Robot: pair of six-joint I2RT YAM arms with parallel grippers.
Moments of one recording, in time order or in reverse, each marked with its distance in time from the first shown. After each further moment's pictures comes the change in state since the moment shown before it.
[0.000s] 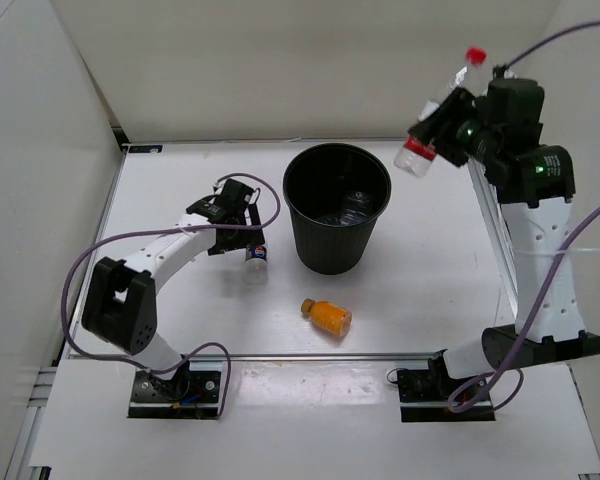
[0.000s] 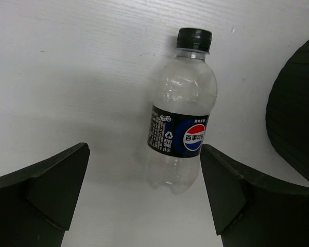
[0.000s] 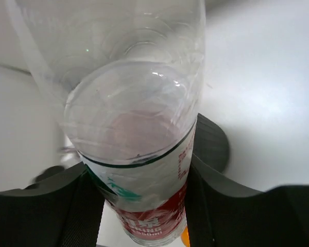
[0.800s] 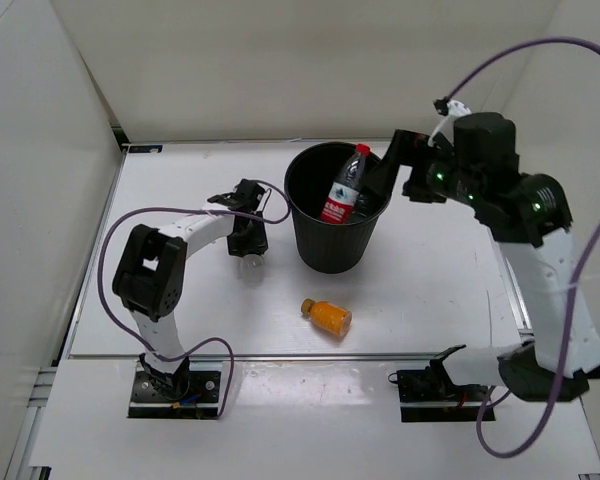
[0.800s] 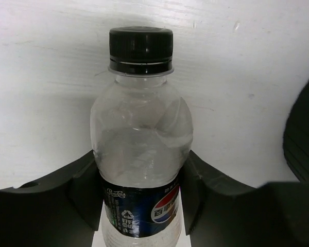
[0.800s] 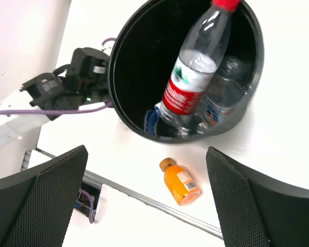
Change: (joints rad) left arm 0.013 0.299 0.090 0.063 0.138 0.043; right arm 0.334 -0.080 0.037 -0.098 -0.018 -0.183
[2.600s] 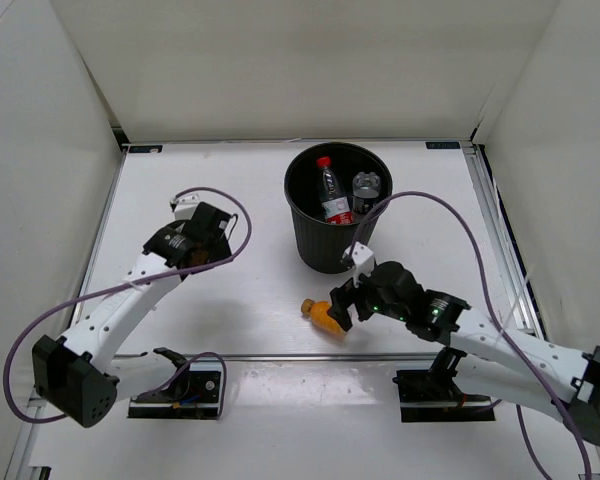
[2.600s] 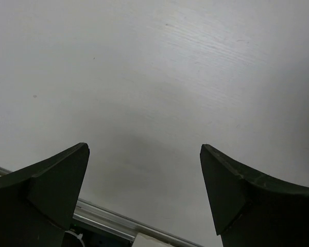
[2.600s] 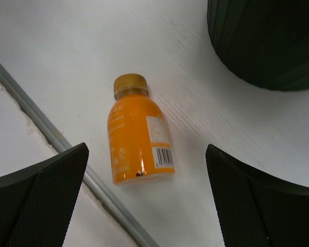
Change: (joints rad) left arm -0.071 -0.669 -0.170 -0.355 -0.449 -0.156; right arm 0.448 -0.492 -1.425 0.848 0.092 -0.284
